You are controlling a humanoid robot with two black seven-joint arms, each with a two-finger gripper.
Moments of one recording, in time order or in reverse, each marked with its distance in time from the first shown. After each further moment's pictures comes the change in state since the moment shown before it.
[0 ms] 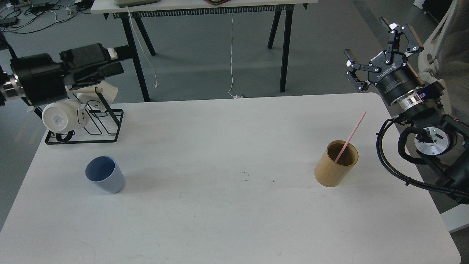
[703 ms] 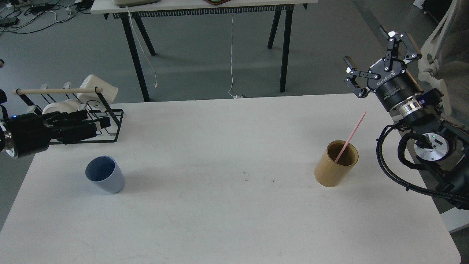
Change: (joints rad) left arm 0.231 0.076 -0.001 0.029 0.525 0.256 0.000; right arm -0.028 0.001 0.001 0.002 0.001 0.000 0.003
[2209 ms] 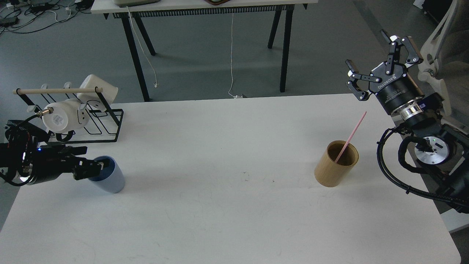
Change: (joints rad) left arm 0.034 -0.199 0.079 0.270 0.323 -0.005 0.000; right arm -0.025 0.001 0.016 0.001 0.000 0.000 0.000
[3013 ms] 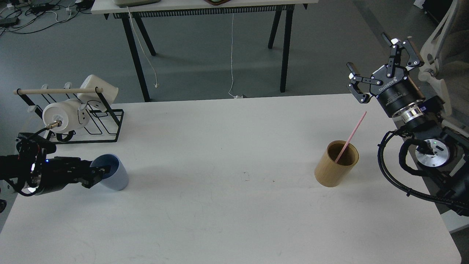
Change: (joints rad) left arm 0.020 -0.060 0.044 0.068 0.010 0.035 0.000; right arm -0.017 -0.002 0.008 0.002 0.001 0.000 0.000
